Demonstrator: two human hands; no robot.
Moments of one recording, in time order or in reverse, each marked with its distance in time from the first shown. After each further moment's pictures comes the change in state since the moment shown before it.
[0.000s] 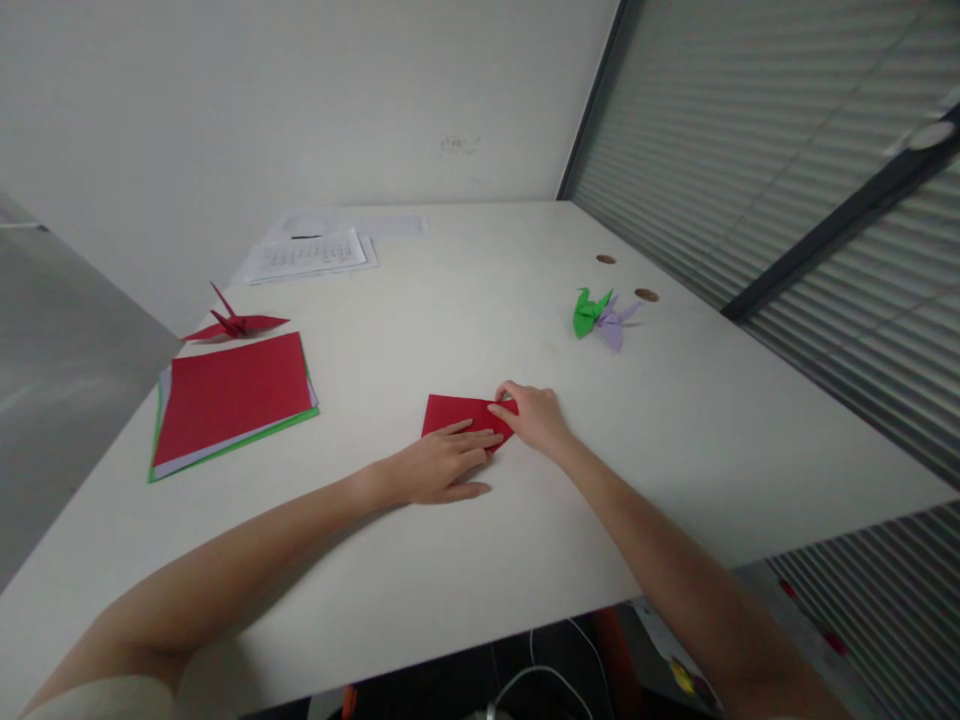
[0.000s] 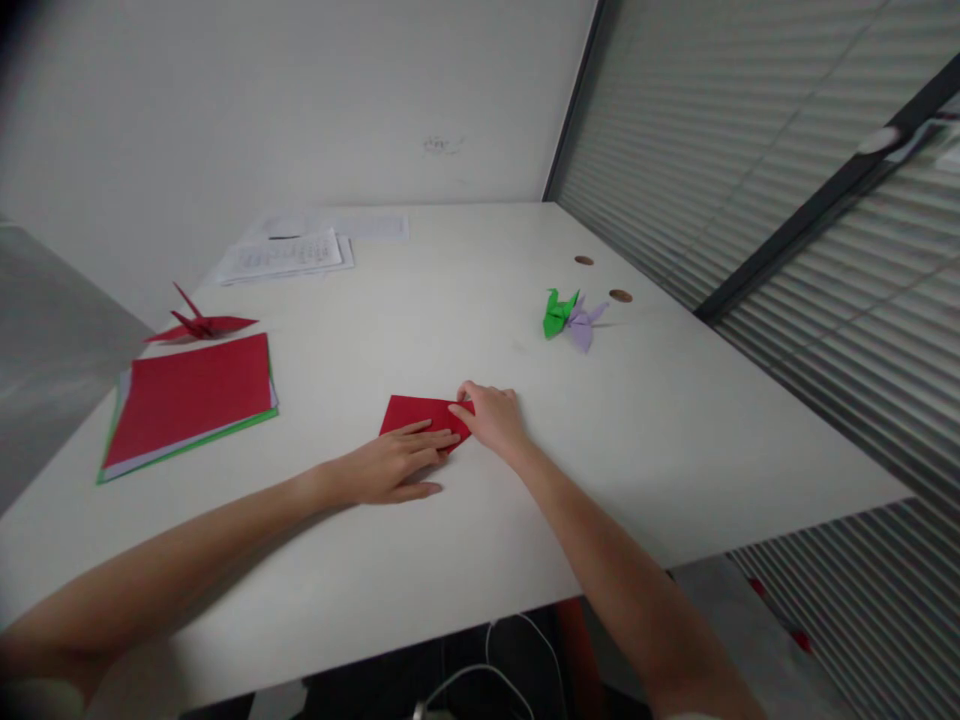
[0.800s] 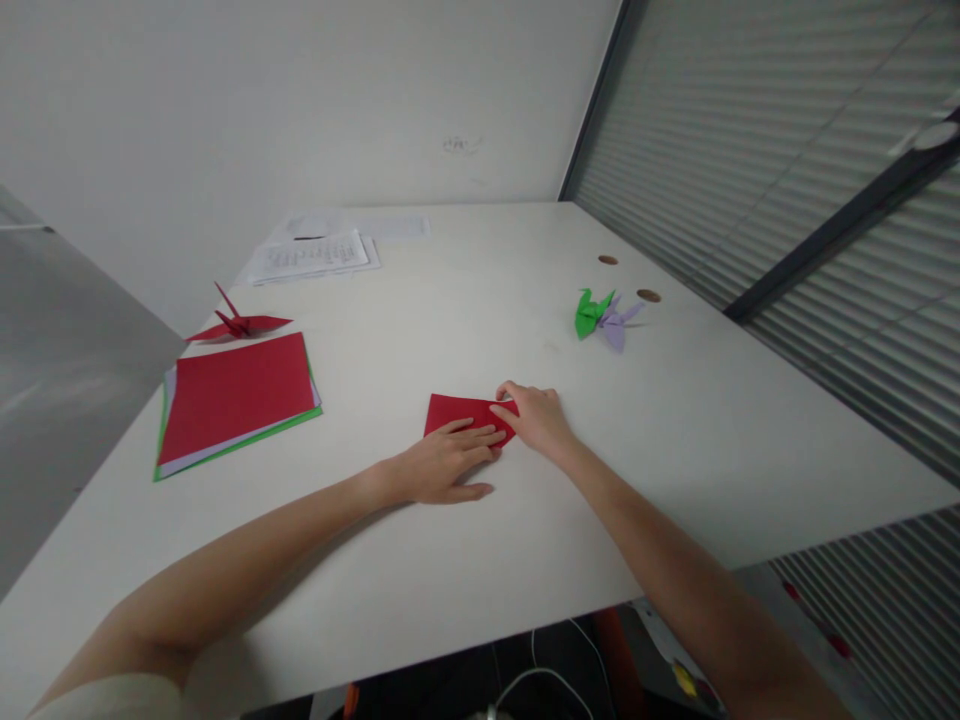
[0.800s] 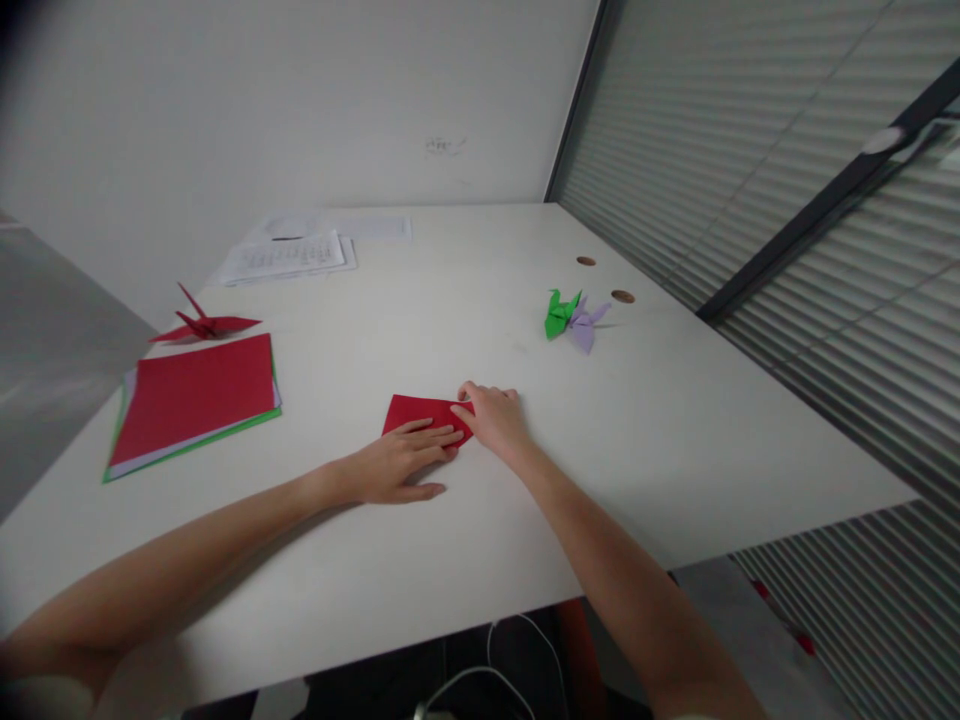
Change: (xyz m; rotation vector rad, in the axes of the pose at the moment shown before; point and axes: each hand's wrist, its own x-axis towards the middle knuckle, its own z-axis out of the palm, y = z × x) left_hand 0.001 -0.001 0.003 -0.047 -0.005 -0.055; right_hand -0.002 -0.002 -0.002 -0.063 0.000 -0.026
